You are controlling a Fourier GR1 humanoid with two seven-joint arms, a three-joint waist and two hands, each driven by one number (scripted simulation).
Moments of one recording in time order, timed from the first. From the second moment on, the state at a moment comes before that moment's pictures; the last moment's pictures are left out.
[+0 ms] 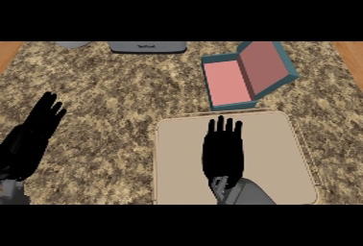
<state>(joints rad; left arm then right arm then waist) -0.02 0.39 0.05 -1.62 0.38 0.05 0.21 -0.35 -0.02 0.63 -1.60 1.14 0.74 1.04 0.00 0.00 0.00</state>
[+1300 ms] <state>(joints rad) -0.03 0.32 0.11 -1.64 0.31 -0.02 0.24 -0.38 -0.02 0.57 -1.46 1.25 0.64 0.92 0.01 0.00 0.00</state>
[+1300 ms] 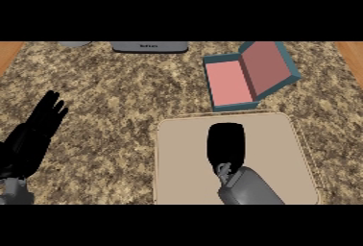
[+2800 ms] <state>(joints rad) -0.14 0.29 0.04 -1.59 0.28 -0.03 0.27 -1.40 -0.01 0.29 -0.71 1.02 0.05 1.13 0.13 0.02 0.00</state>
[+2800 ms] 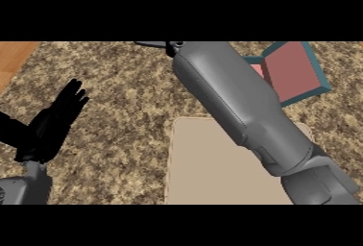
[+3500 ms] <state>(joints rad) -0.10 0.29 0.07 -1.60 0.28 -0.02 0.25 -1.61 -0.04 0.17 -0.44 1.18 -0.04 1.17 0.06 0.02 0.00</state>
